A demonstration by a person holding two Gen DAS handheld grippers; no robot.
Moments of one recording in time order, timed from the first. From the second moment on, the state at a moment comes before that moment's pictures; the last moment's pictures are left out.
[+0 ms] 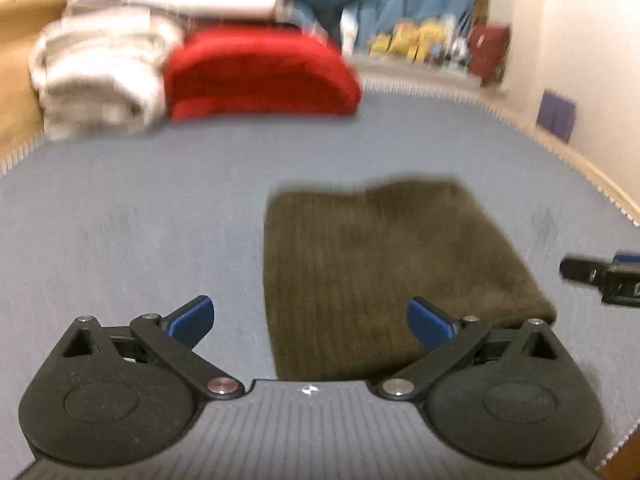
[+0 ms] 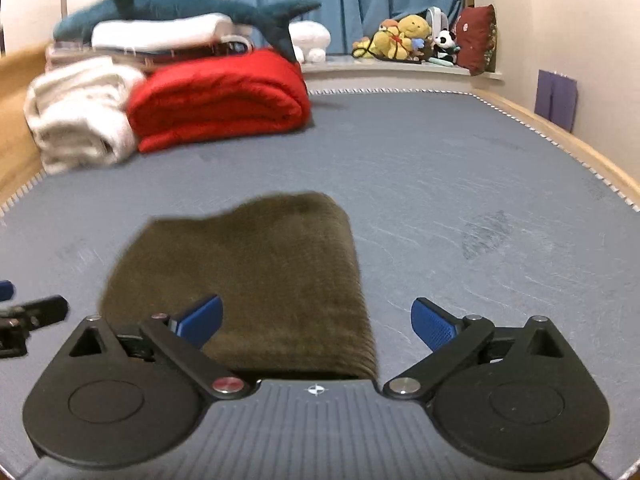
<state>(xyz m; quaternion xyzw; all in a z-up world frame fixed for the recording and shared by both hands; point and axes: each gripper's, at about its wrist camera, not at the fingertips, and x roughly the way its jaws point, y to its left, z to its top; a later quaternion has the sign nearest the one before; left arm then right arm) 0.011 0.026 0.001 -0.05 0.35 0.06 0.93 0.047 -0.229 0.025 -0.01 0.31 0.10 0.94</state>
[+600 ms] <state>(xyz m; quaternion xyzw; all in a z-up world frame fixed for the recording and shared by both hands) 0.036 0.036 -0.029 -0.05 0.39 0.08 0.91 0.071 -0.209 0.002 -0.04 0.34 0.13 0.93</state>
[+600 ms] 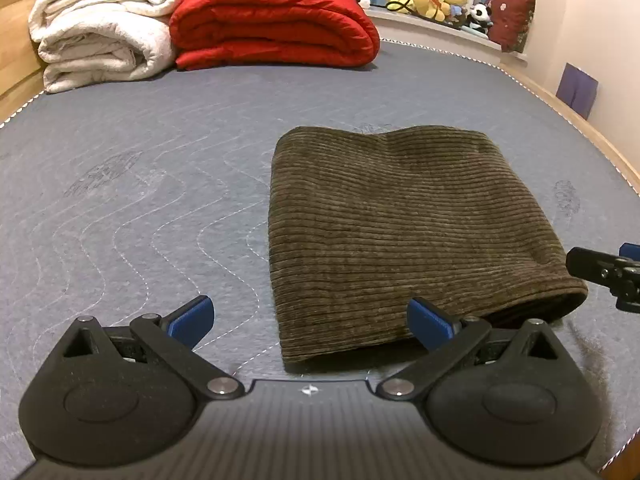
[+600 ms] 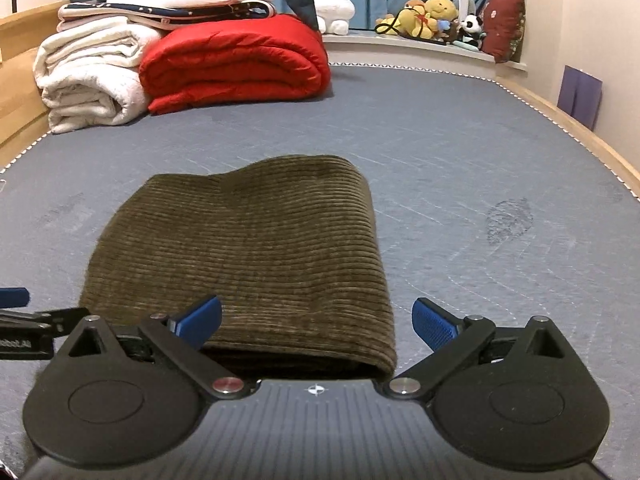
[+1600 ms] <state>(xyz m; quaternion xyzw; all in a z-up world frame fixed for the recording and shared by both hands) 0.028 0.030 -0.024 -0.05 0.39 0.07 0.92 0.065 -0.202 0.004 -0.05 0.33 0.14 0.93</state>
